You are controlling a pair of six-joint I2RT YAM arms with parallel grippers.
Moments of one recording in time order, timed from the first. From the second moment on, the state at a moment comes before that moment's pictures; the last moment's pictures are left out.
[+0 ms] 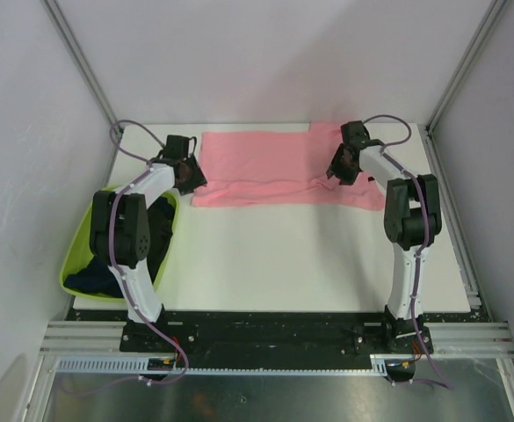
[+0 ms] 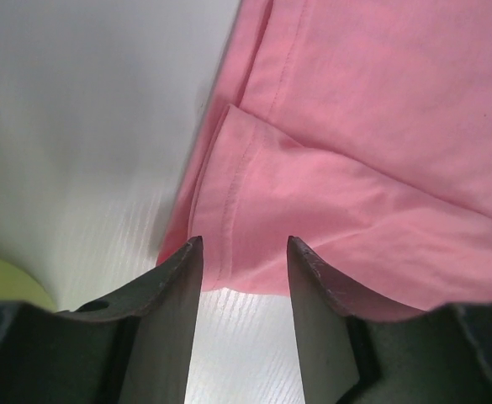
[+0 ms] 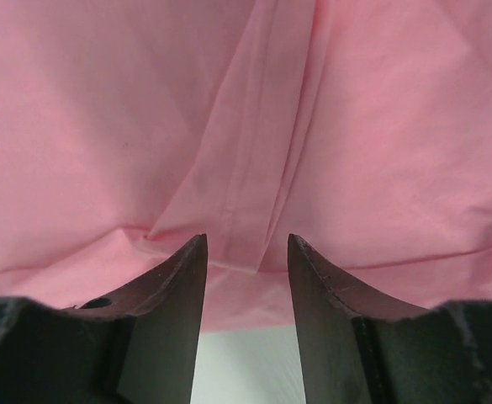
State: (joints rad) left arm -0.13 1.90 1.36 -0.41 -0.04 -0.55; right arm 0.17 2.14 1.71 -0.58 0.05 0.62
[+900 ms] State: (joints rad) left arm -0.13 1.90 1.35 -0.41 -0.02 -0.55; right arm 0.21 2.14 1.64 -0.56 0.06 0.73
